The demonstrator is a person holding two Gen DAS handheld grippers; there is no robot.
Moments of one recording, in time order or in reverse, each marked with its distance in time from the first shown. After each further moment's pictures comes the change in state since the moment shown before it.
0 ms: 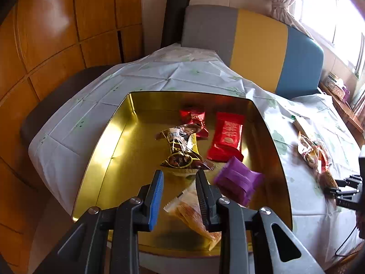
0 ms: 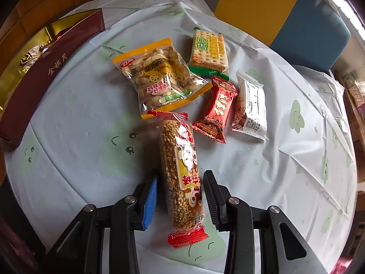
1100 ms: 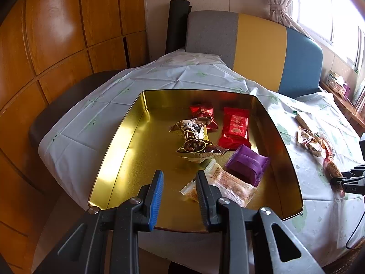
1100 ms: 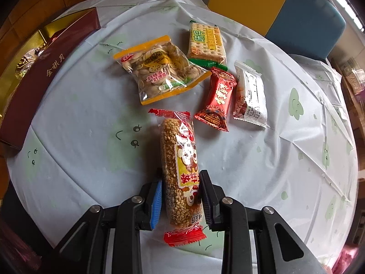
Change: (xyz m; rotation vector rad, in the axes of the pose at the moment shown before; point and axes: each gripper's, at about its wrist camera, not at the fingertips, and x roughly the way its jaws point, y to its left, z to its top) left arm -0.018 0.017 -0.028 0.008 -0.045 0.028; right arm -0.005 0.005 -0.005 0.057 0.048 -0.011
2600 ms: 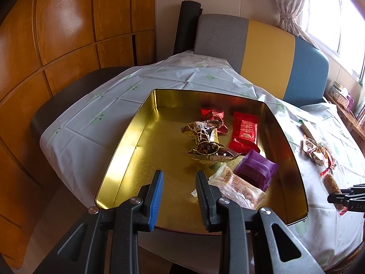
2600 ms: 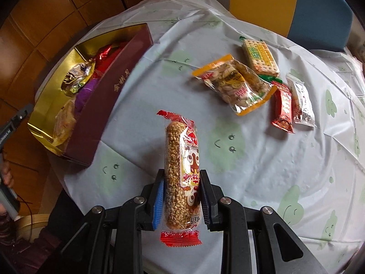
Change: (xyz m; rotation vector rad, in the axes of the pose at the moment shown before) left arm 0.003 0.020 0.000 -0.057 -0.011 -0.001; right arm -0.034 0.077 0.010 0.069 -0.080 0.264
